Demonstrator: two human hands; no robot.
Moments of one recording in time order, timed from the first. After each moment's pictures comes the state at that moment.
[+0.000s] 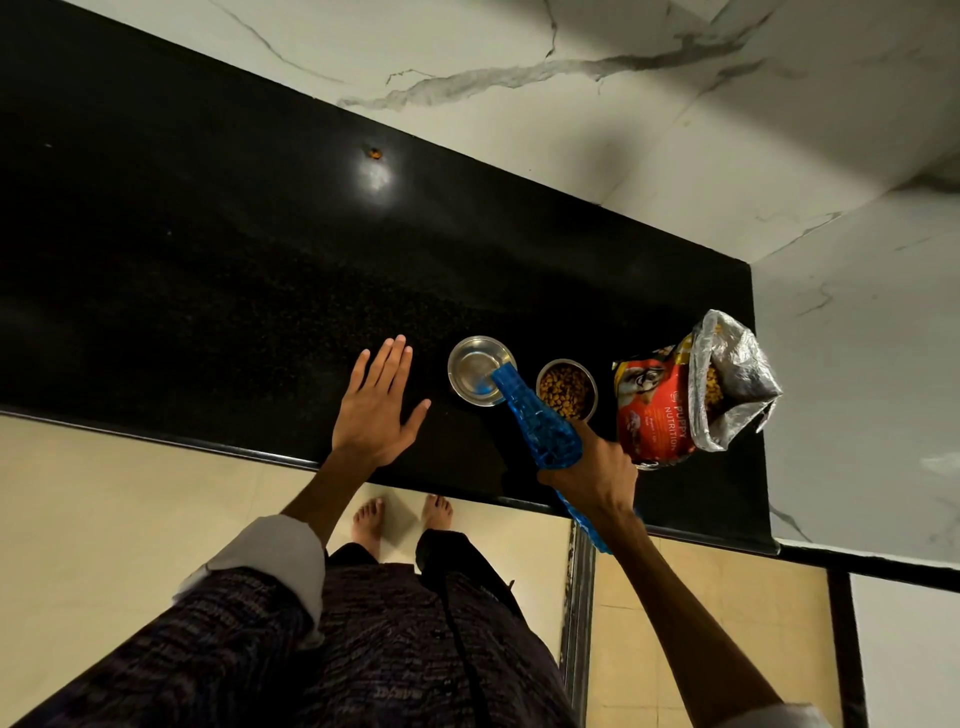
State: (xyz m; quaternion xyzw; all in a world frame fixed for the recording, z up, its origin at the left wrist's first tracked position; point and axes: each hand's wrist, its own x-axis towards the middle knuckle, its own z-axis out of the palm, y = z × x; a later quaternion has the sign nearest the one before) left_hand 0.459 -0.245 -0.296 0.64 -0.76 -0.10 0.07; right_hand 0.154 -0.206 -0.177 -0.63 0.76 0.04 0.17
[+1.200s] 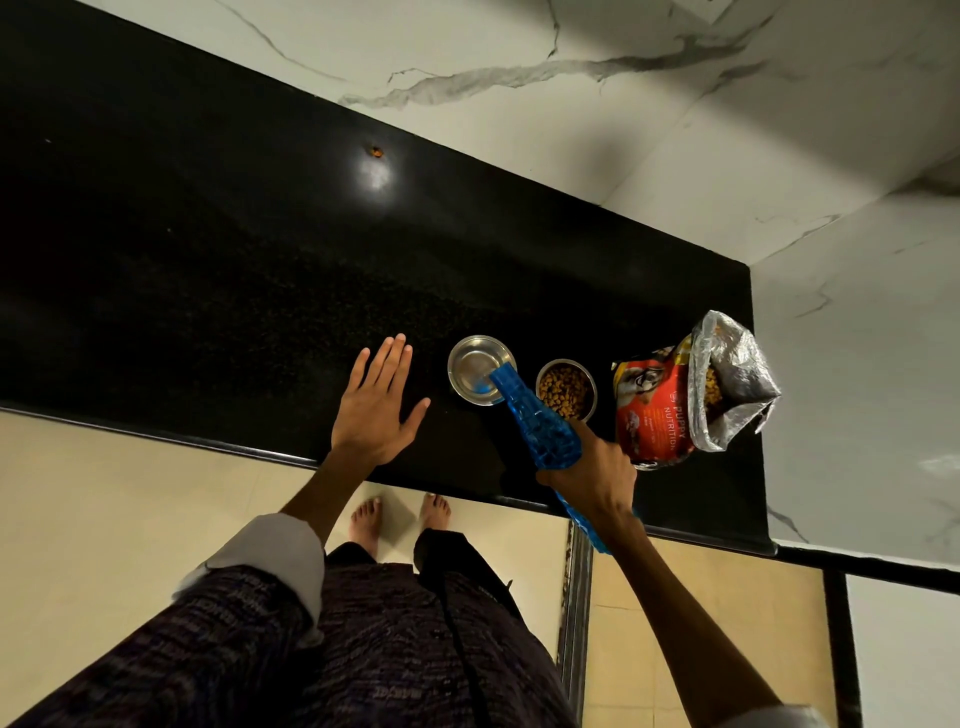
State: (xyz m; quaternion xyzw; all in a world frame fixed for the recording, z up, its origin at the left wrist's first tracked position) left_hand 0.459 -0.245 -0.296 0.64 -0.76 -0.10 0.07; right_hand 0.157 -0.204 -0.173 -0.63 0.76 0.03 0.17
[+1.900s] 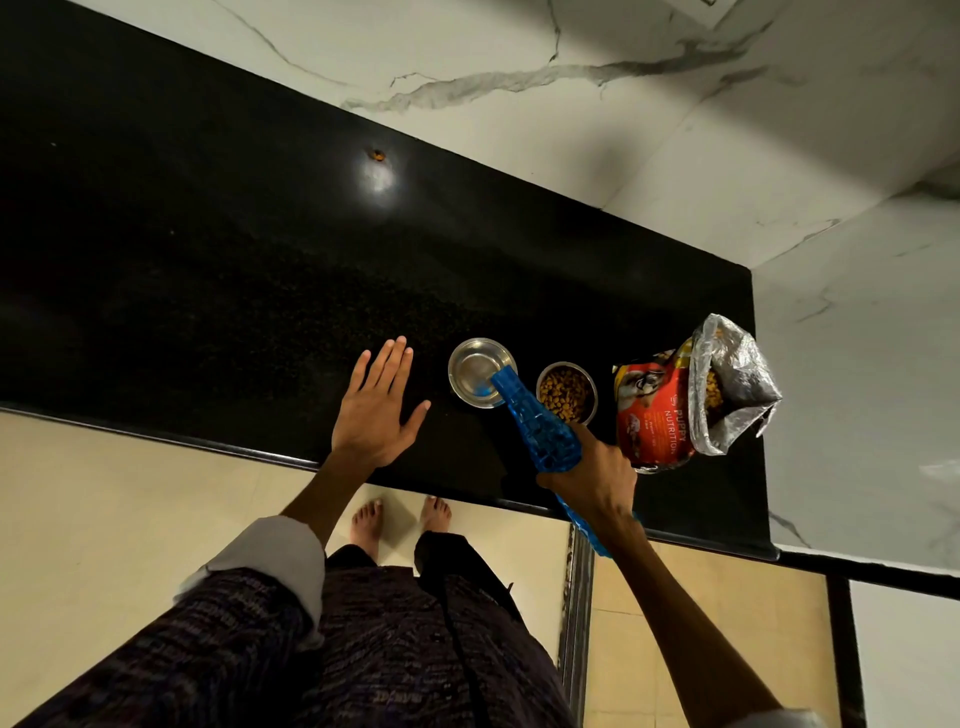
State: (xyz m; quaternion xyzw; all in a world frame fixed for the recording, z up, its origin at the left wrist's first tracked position) left_hand 0.459 -0.246 -0.294 0.64 -0.76 -0.09 0.06; right_hand 0.156 -0.204 -0.173 -0.63 0.76 0.03 0.18
